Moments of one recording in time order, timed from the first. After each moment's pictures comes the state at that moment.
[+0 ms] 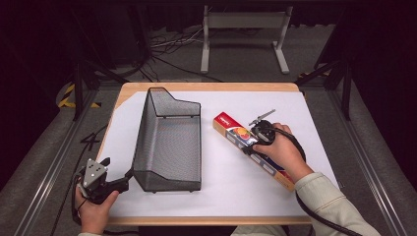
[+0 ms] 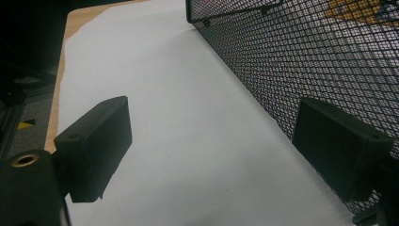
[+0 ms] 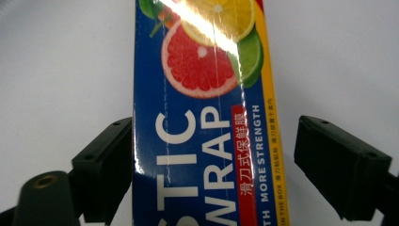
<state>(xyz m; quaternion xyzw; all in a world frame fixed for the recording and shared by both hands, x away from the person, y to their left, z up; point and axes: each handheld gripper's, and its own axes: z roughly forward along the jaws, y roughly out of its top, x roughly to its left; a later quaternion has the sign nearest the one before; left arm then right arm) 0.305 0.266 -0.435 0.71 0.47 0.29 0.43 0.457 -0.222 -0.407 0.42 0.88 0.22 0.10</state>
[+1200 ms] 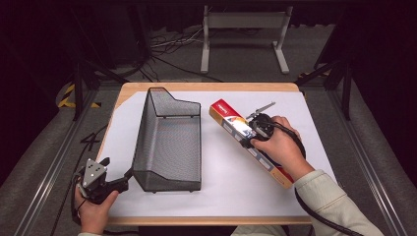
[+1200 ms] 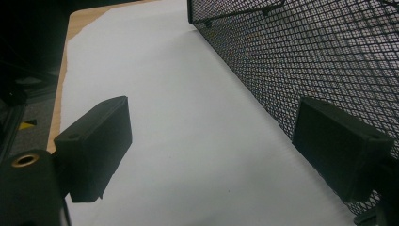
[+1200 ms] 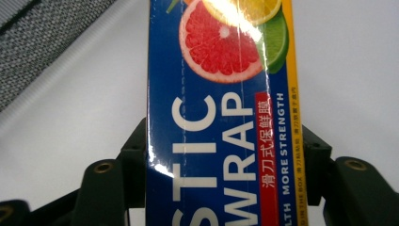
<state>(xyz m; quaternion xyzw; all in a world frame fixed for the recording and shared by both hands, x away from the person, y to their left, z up) 0.305 0.267 -0.434 0.71 0.47 0.29 0.43 0.443 -0.204 -0.360 0.41 0.87 0.24 0.12</state>
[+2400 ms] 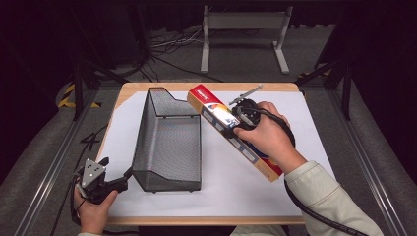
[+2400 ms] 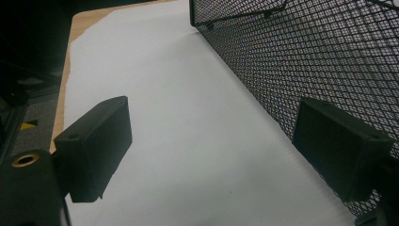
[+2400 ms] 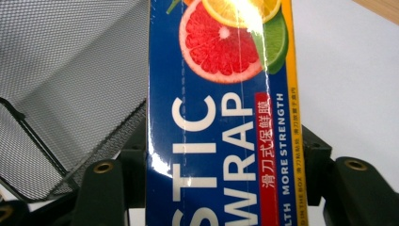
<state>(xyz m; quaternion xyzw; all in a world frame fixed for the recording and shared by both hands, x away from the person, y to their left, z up) 0.304 0.268 -0.433 0.71 0.48 0.29 0.43 0.432 -0.147 -0.295 0.39 0.87 0.28 0.11</state>
